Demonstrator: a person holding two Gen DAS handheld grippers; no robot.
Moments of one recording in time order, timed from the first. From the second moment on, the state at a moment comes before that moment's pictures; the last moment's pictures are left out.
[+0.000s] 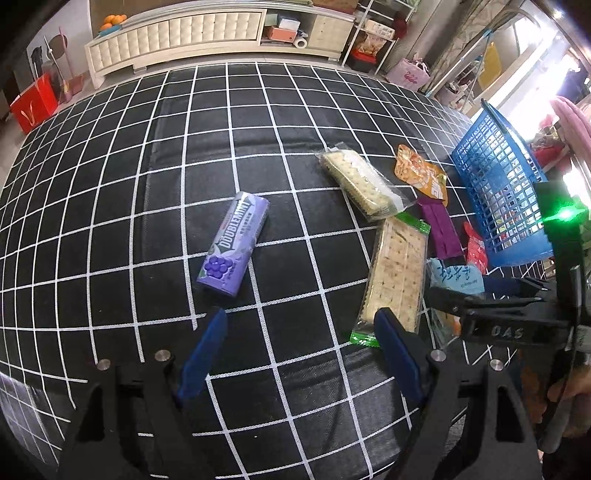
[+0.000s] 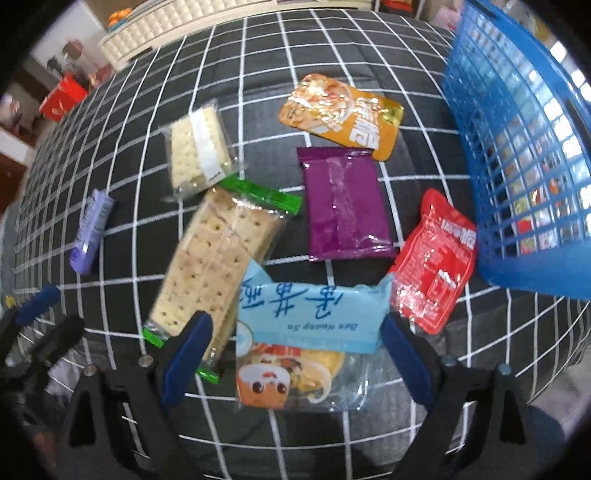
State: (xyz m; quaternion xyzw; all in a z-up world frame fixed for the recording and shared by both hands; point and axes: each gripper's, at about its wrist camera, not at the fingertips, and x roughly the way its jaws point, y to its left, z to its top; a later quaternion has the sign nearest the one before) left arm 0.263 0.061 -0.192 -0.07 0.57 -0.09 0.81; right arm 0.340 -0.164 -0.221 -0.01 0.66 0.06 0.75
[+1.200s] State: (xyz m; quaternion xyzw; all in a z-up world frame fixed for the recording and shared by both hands) left arm 0.277 -0.063 -0.211 0.09 0.58 -0.18 0.79; right arm 0.277 -0.245 -0.174 0.00 0.56 0.10 0.82
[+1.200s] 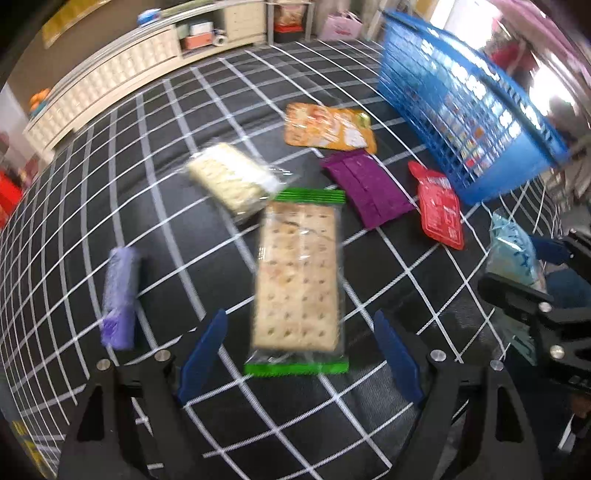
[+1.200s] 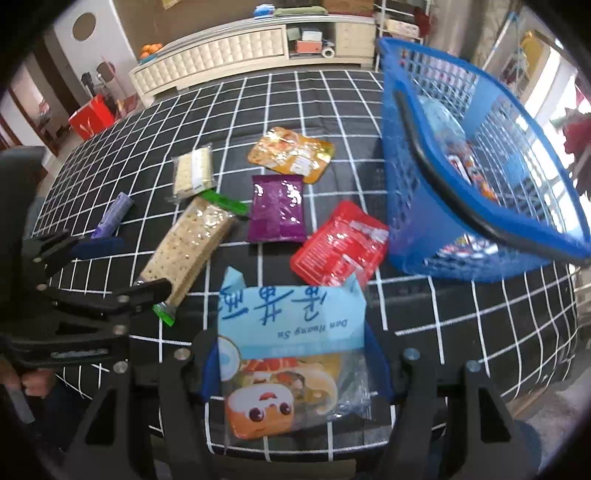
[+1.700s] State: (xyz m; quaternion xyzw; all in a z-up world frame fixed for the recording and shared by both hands) left arm 0.306 -0.079 -0.244 0.12 0.60 -0.16 0.78; right arm 0.275 -0.266 -0.182 0.04 0.57 0.08 0.82
